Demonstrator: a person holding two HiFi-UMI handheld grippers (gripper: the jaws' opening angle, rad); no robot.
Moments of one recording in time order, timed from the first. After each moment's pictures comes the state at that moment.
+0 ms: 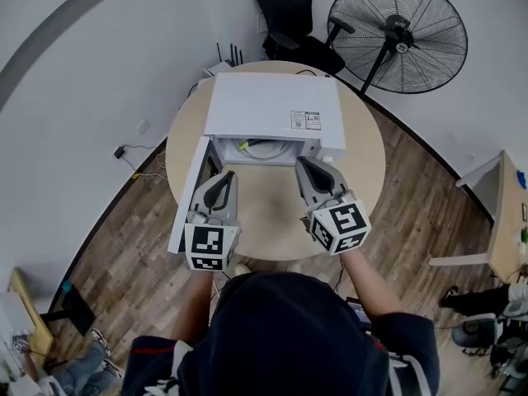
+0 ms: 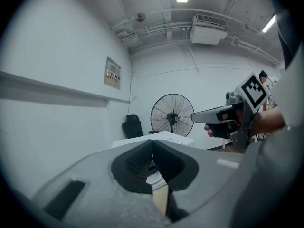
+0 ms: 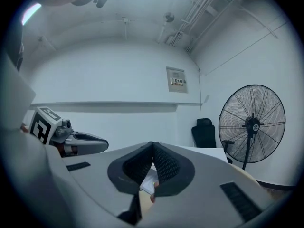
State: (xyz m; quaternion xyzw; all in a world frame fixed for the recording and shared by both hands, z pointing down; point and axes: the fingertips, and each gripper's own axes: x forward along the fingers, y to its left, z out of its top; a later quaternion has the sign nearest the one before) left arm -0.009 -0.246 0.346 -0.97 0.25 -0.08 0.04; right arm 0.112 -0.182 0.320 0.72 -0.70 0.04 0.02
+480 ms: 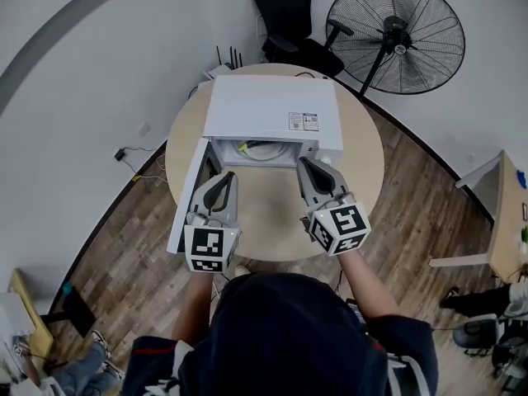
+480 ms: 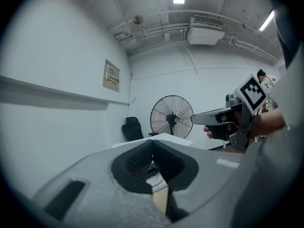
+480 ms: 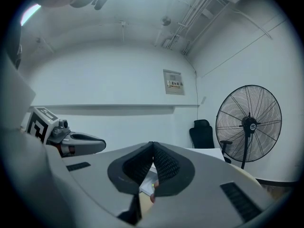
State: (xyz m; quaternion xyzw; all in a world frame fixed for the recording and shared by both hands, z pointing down) left arm -0.008 -0.238 0.335 -0.97 0.25 -0.07 0.05; right arm 0.118 -0.173 0.316 0.73 -0.69 0.03 0.00
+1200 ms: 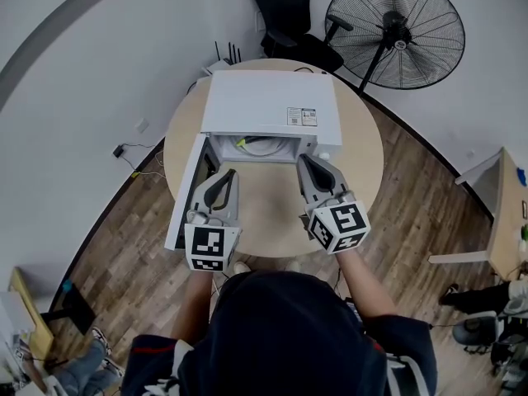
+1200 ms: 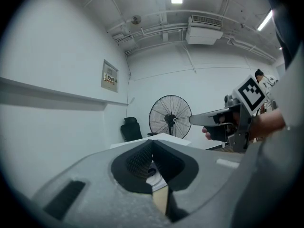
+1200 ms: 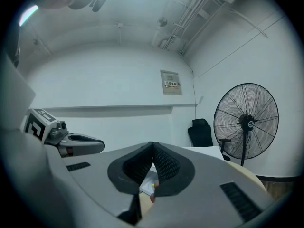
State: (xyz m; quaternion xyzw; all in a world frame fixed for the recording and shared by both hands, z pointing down) left arm -0.004 -0.230 0.336 -0.97 0.24 -0.07 0.06; right arm 0.121 -0.168 0.319 0.73 -0.68 0.04 -0.01
